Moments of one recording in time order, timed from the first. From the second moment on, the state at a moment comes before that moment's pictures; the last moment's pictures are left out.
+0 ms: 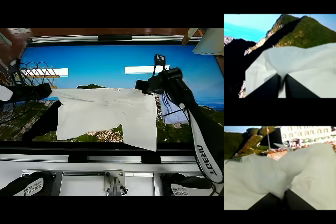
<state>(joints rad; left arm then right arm) 0.04 -1.16 1.04 1.23 -0.81 -1.61 0.29 -1.52 1.38 1.56 -0.91 -1.12</state>
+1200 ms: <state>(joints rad) 0.29 -1.25 0.72 1.17 -1.33 -1.43 -0.16 -1.49 1.26 1.88 -1.38 -1.58</state>
